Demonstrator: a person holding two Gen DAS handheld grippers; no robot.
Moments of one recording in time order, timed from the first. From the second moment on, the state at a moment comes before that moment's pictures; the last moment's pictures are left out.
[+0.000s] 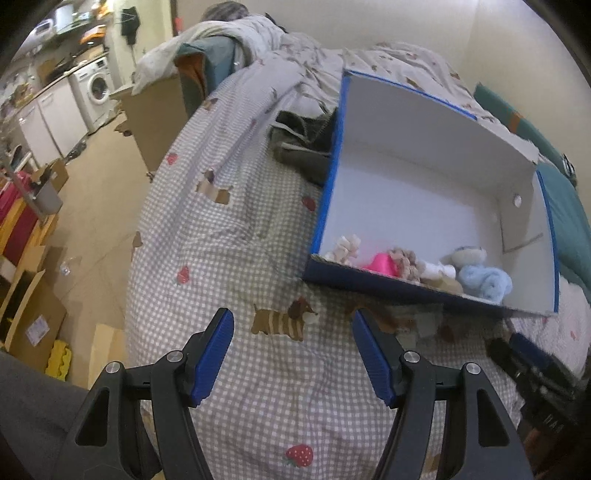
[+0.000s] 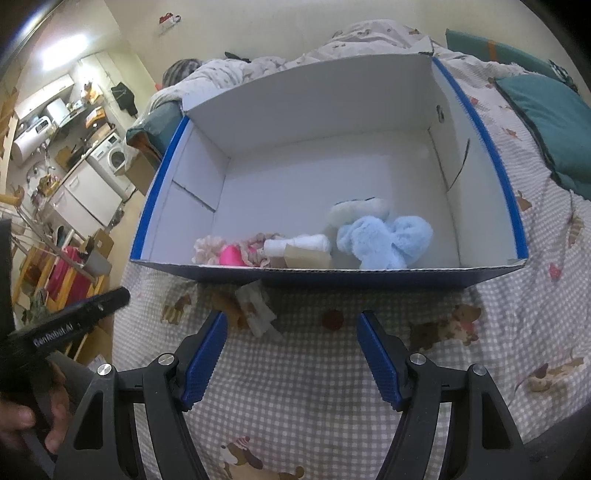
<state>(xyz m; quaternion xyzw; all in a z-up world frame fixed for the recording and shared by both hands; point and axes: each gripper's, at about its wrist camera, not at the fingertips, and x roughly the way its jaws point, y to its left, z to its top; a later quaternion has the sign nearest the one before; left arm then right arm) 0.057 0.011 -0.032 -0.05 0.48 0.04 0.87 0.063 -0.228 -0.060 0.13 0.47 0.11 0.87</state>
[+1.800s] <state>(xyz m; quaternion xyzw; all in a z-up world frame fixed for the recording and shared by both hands) 0.077 -0.012 -0.101 -0.04 0.60 0.00 0.80 0.055 -0.195 -0.066 0.10 0.53 0.17 0.83</state>
